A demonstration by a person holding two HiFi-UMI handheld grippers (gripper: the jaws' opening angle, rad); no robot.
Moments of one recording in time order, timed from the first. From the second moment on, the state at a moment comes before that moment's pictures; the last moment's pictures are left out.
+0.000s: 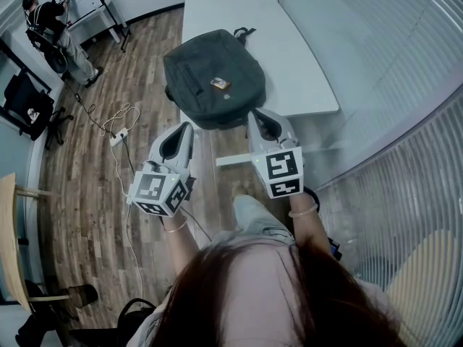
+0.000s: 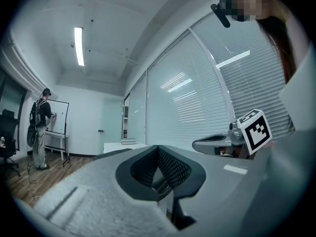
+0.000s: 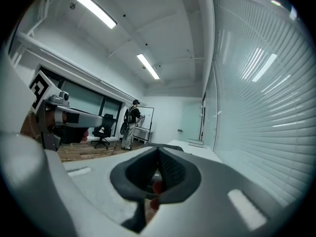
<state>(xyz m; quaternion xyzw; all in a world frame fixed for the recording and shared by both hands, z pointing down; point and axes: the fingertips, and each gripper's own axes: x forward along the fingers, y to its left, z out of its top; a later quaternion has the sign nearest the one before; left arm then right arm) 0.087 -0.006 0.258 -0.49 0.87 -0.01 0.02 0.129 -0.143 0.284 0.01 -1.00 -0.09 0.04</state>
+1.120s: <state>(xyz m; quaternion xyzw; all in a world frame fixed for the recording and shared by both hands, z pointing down) 0.053 -0.039 0.261 -0.52 0.85 -0.02 0.00 0.095 -0.162 0.292 0.00 -0.99 -0.08 0.06</state>
